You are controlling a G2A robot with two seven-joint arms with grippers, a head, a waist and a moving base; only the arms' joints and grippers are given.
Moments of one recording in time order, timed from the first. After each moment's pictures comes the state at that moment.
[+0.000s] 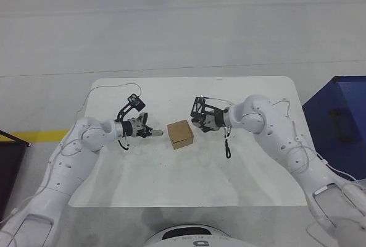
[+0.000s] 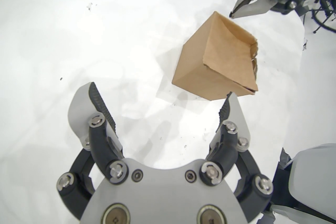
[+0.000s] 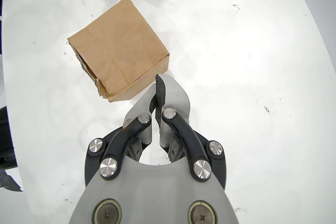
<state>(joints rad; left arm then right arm) 1.06 -1.05 -1.06 -1.25 0.63 -0.67 -0.69 -0.82 -1.13 0.80 -1.24 -0.78 -0.78 0.69</state>
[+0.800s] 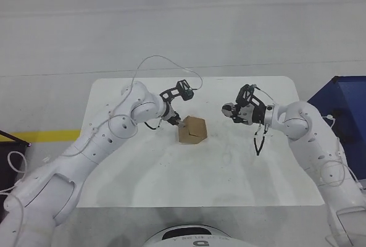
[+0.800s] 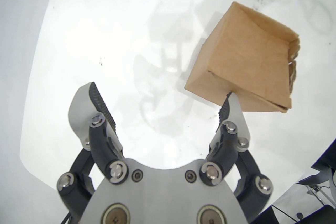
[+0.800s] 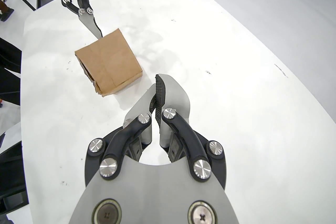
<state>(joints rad) 0.61 -1.24 -0.58 -1.25 0.84 -0.41 -1.02 -1.08 -1.00 1.20 -1.34 -0.77 -0.90 0.52</state>
